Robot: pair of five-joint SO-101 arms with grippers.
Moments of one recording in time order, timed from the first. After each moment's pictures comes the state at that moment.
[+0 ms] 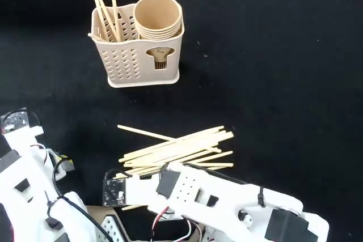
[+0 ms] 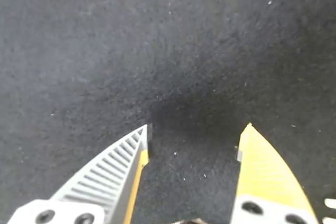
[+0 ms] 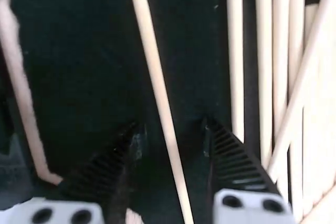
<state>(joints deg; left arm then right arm) -47.6 -44.9 71.2 61.6 -18.9 -64.8 -27.3 67.4 58.0 28.4</state>
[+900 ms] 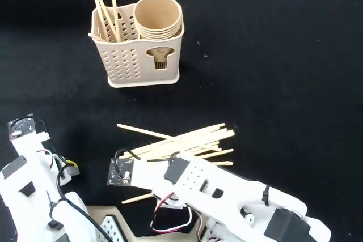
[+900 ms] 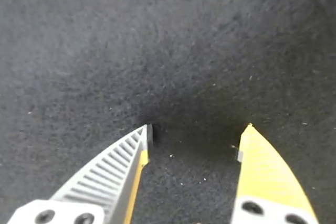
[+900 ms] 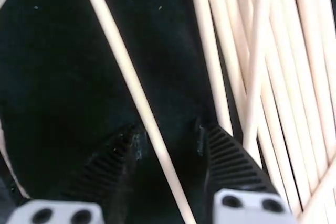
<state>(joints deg) -47.4 -44.9 76.7 57.2 -18.8 -55.6 -27.3 67.6 55.2 28.5</state>
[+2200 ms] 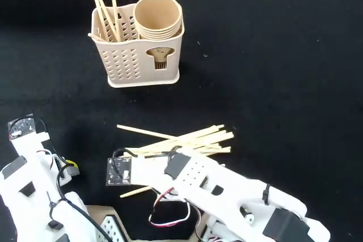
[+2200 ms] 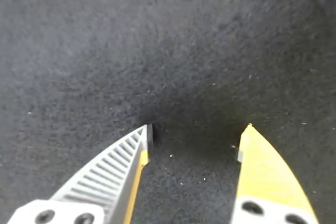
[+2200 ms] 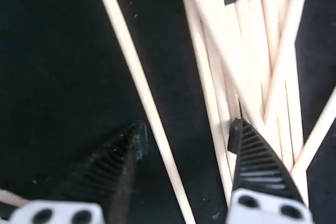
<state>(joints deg) -47.4 -44.9 76.7 57.1 -18.8 -53.6 -27.2 65.8 53.2 37.0</state>
